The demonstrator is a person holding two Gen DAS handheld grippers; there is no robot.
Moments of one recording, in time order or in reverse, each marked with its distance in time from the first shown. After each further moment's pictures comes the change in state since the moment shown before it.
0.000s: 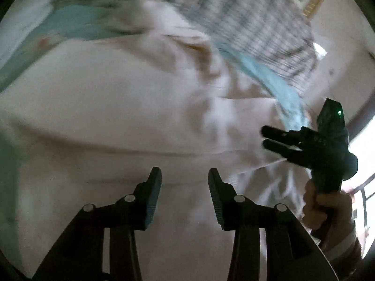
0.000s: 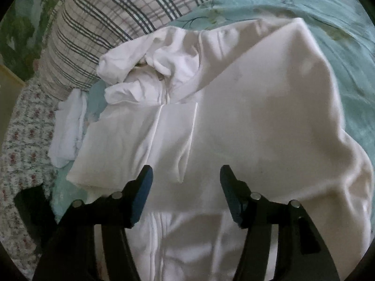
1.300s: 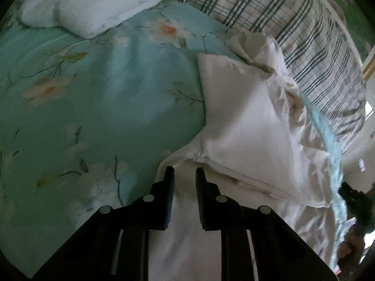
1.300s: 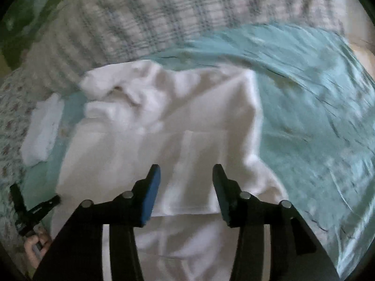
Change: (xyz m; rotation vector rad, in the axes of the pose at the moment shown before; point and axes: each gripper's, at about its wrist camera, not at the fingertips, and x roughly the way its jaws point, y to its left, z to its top) left arm -0.056 0.117 -0.013 -0.304 -0.109 0.199; right arm -0.075 -0.003 -0.002 -0.136 -0.152 -0.202
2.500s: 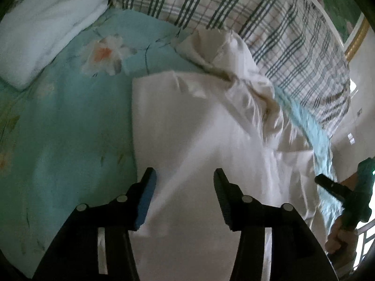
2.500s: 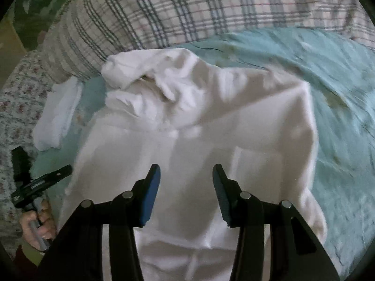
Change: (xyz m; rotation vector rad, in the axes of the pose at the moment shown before) left arm 0.039 -0.072 0.065 0.150 0.031 -0.094; right arm 0.046 0.035 0.028 -0.076 0.070 0.108
